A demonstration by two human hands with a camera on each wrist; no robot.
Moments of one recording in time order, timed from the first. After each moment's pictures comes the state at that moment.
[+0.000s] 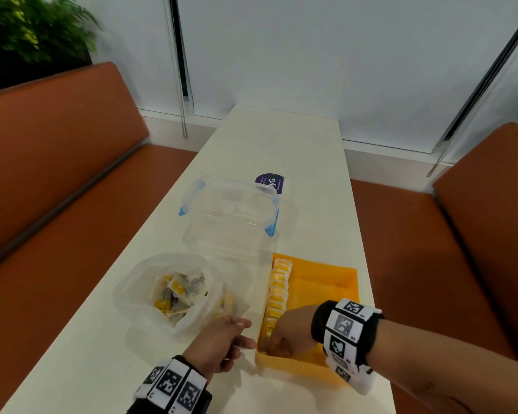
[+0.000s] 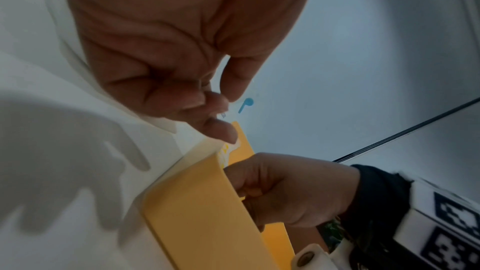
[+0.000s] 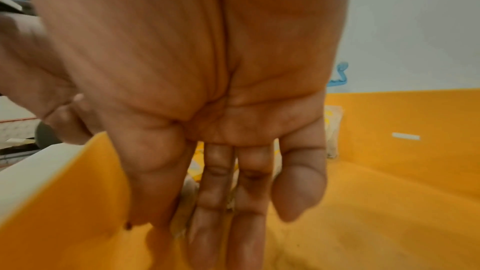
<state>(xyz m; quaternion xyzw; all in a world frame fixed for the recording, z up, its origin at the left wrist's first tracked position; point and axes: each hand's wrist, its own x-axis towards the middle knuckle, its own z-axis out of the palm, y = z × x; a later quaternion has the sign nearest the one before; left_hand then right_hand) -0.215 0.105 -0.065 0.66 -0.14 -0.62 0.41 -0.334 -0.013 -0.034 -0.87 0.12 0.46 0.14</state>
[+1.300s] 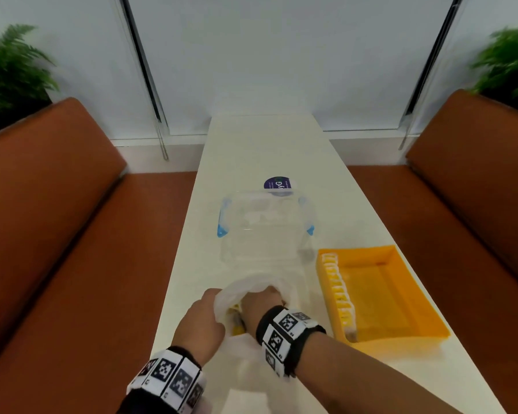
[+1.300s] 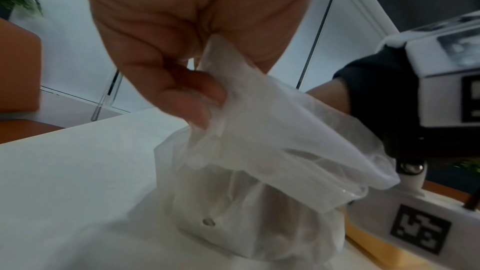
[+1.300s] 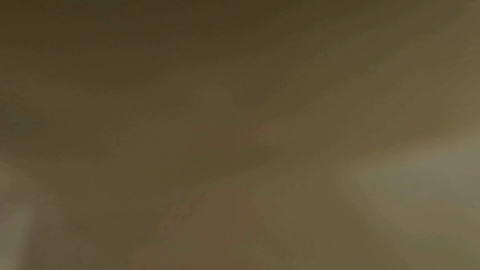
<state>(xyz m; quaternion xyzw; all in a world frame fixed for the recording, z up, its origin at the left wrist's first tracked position) -0.037 0.134 -0.034 0.77 -0.52 -0.32 0.19 -0.137 0.054 -0.059 -0.86 0.40 0.31 0.02</state>
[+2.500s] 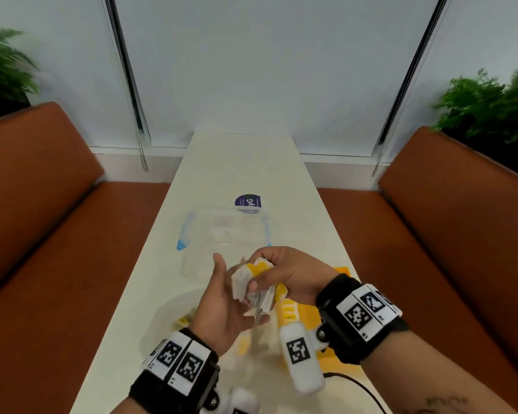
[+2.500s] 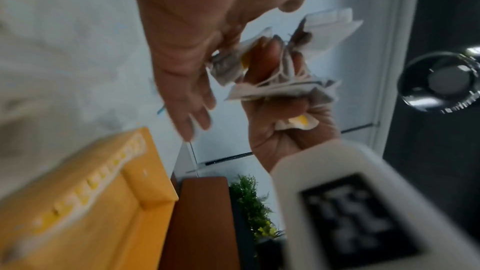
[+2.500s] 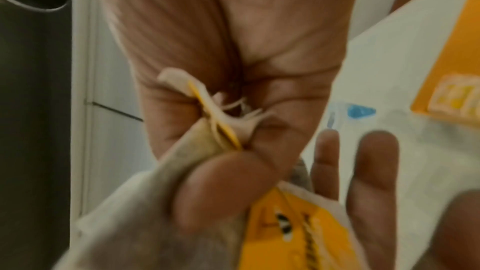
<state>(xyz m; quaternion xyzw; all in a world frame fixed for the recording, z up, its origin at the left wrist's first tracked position) -0.159 0.093 0.029 0.41 -0.20 -0.69 0.56 -0.281 0.018 0.070 -0.62 0.33 -0.15 0.70</state>
